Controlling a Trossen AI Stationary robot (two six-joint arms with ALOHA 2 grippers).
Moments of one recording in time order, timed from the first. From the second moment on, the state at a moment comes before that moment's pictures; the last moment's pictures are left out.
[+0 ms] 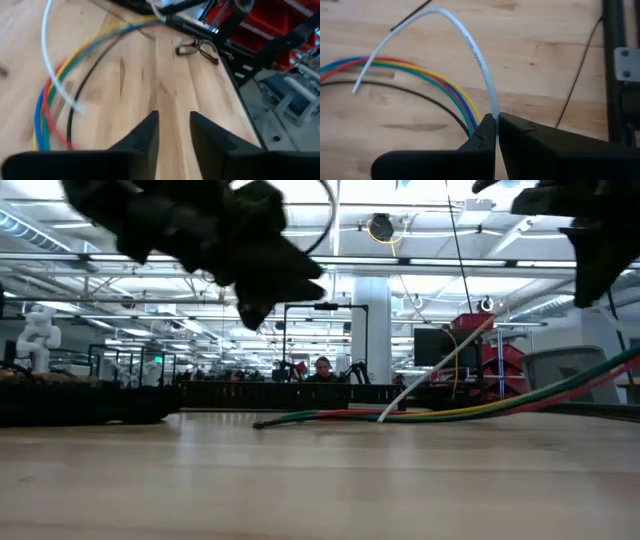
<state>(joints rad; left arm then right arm) -0.15 1.56 0.68 0.52 0.12 -0.40 0.63 1.53 1.15 -1.46 0.46 2.16</state>
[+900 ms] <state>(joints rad) -0.17 1.59 0.84 -0.28 0.07 -0.07 0.62 1.52 1.10 -1.28 0.50 2.14</state>
